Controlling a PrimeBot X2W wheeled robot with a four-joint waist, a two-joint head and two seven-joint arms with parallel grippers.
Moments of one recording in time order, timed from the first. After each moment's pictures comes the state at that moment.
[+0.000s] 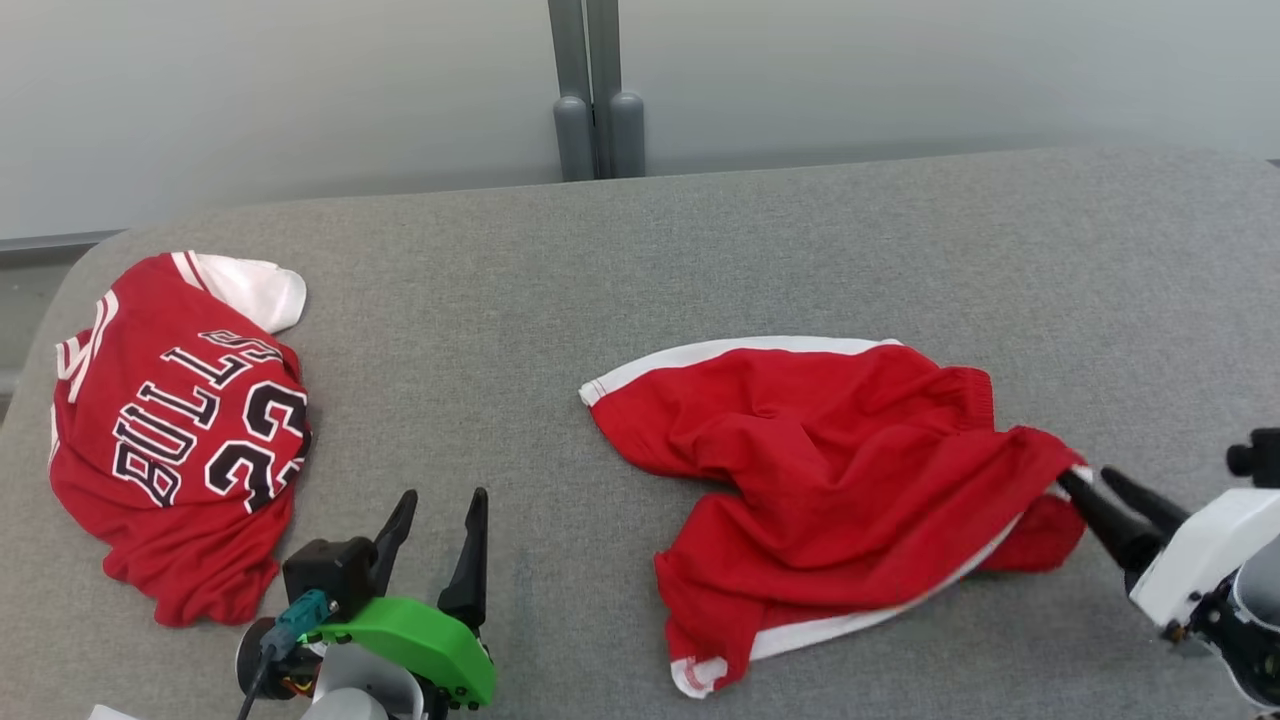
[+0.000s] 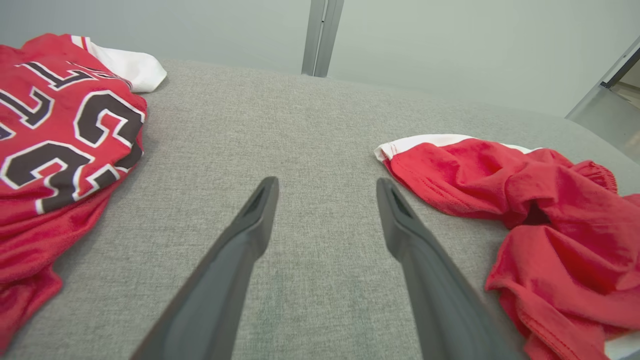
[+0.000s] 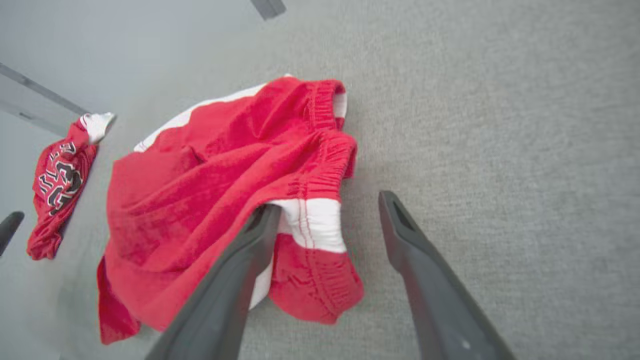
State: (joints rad) left arm -0.20 0.24 -0.54 0.40 -0.67 0.10 -0.25; right arm -0.27 -0.76 0.66 0.33 1.30 0.13 -0.01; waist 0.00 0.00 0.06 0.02
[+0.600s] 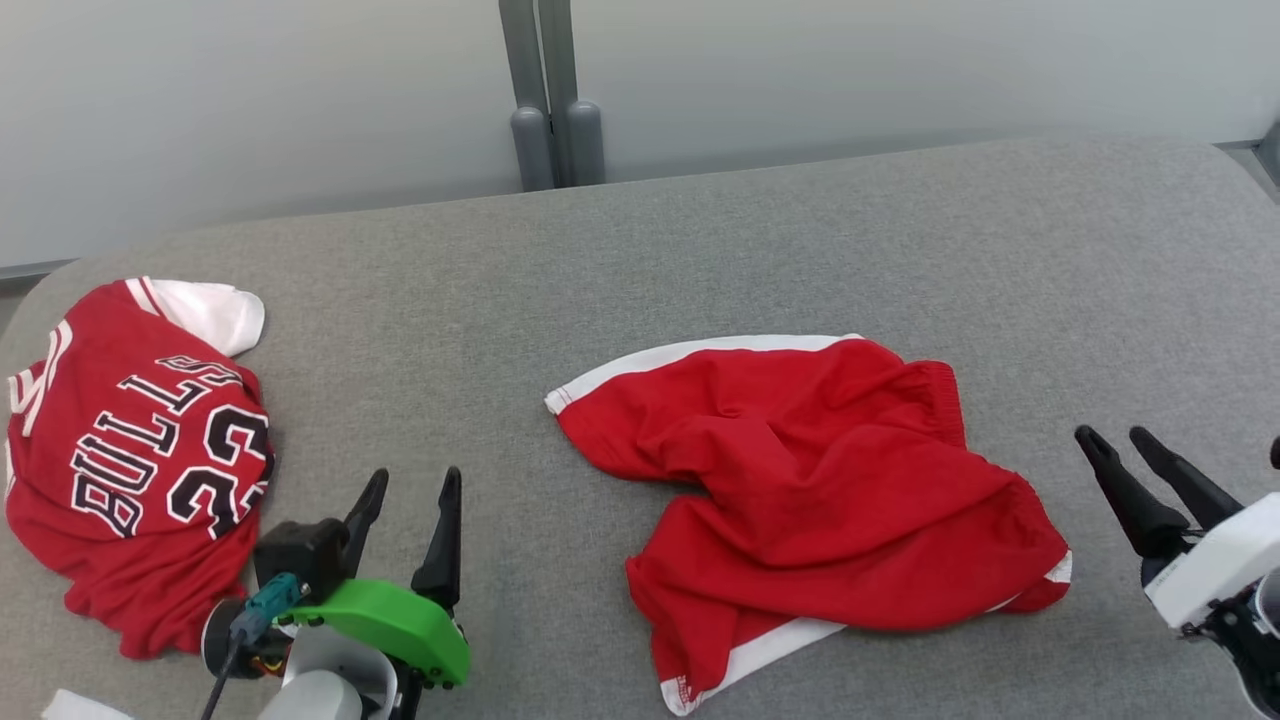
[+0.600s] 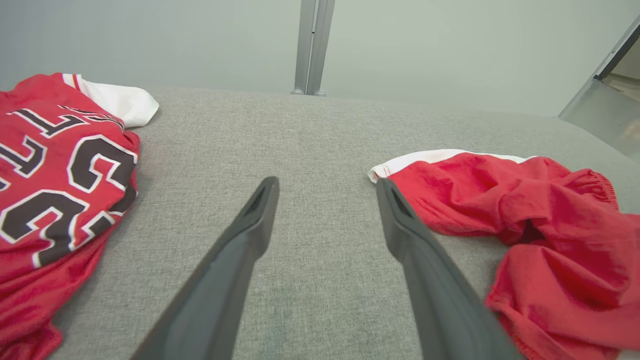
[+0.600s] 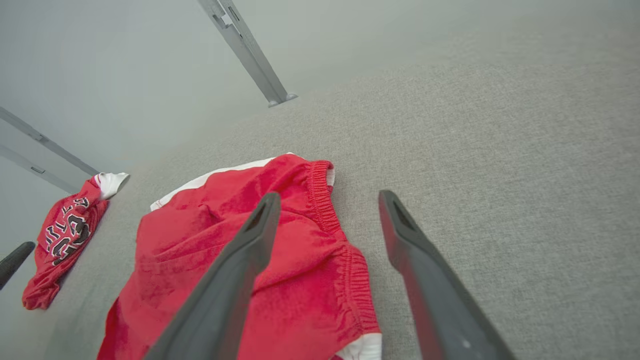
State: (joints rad) left arm -0.20 0.29 -0.53 0.35 -0.67 0.12 -0.23; right arm -0.15 -0.74 0.46 0.20 1.18 0.13 -0.13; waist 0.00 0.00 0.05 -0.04
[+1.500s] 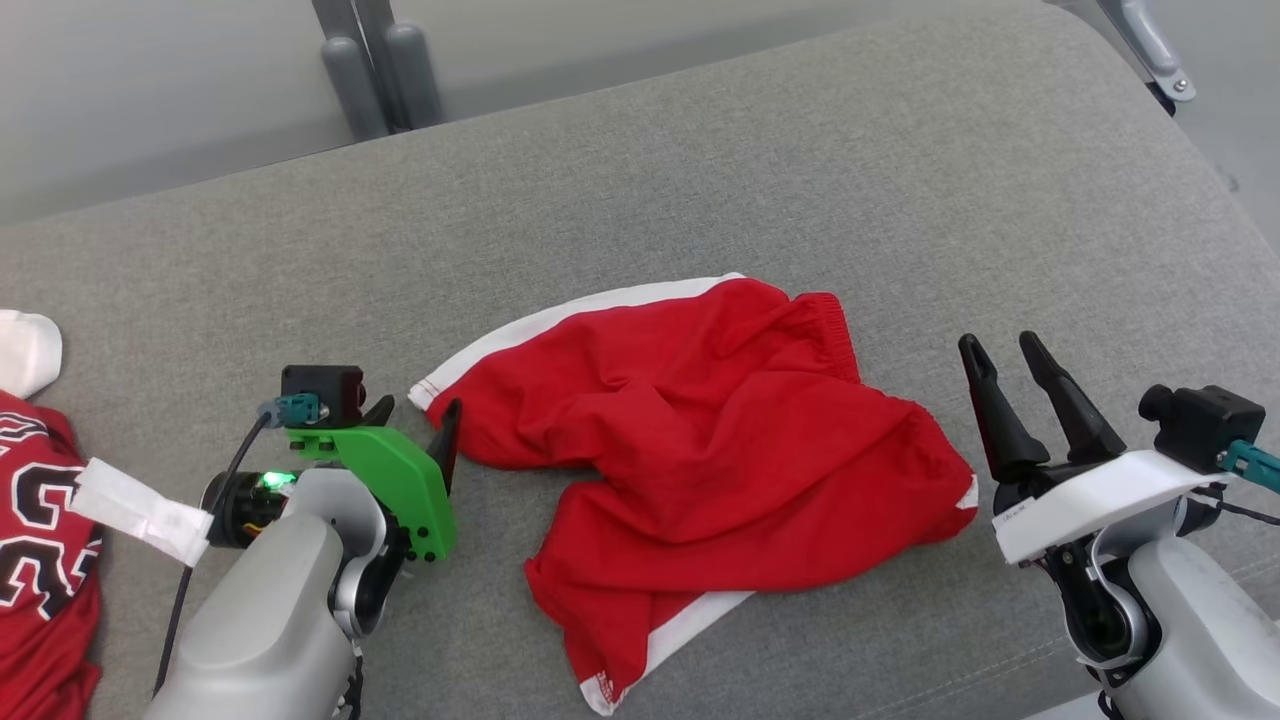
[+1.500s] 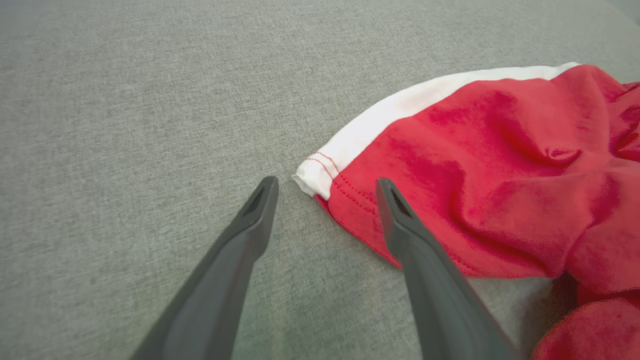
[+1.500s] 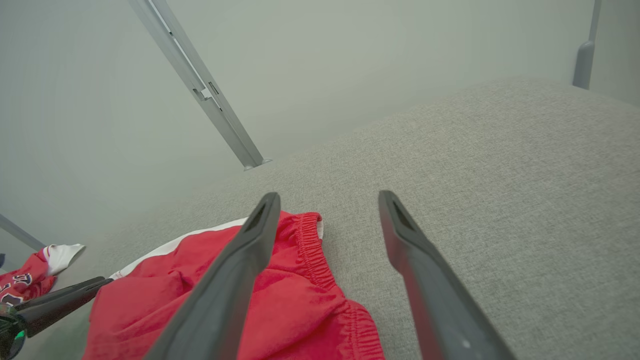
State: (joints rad) left arm -0.56 0.25 -0.59 0.71 -0.71 0.00 0.06; right arm -0.27 -0.35 0.32 0.26 0.77 0.13 -0.26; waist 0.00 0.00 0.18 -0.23
